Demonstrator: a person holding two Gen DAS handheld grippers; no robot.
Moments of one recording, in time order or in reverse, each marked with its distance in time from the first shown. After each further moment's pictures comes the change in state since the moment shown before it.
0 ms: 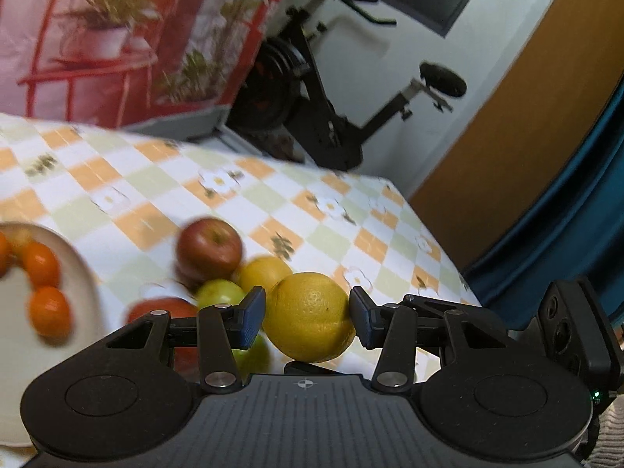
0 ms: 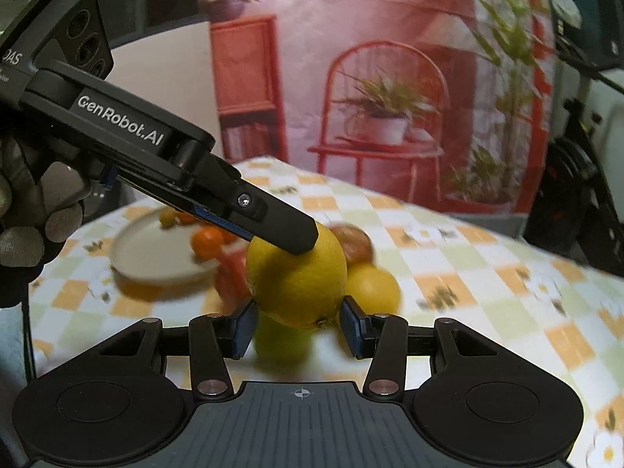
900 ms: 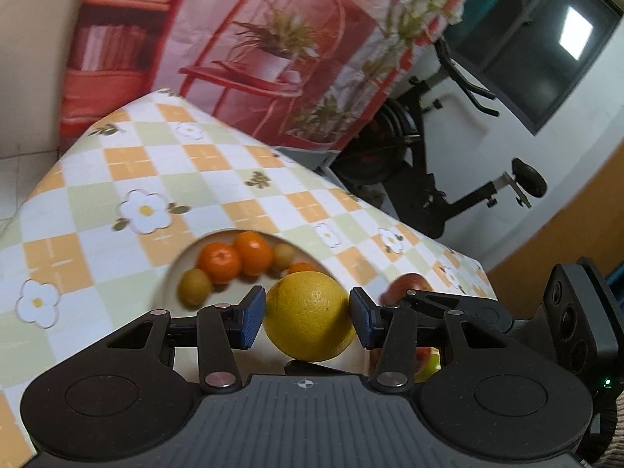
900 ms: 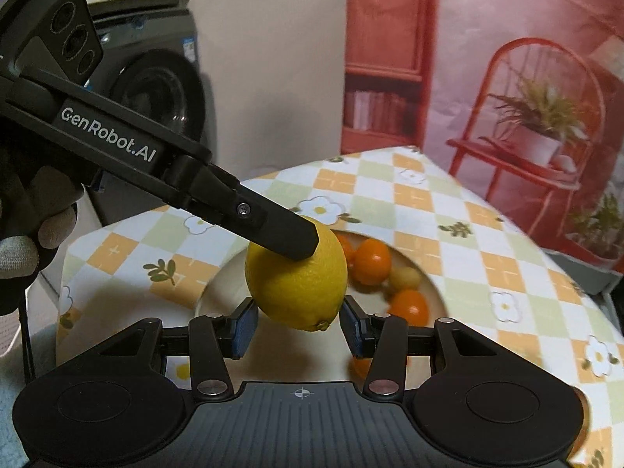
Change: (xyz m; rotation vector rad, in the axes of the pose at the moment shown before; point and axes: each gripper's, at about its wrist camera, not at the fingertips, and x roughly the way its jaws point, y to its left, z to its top) left arm -0.096 0.157 -0.007 -0.285 -0.123 0.158; right arm 0.170 0.147 0.098 -0.219 0.201 0.213
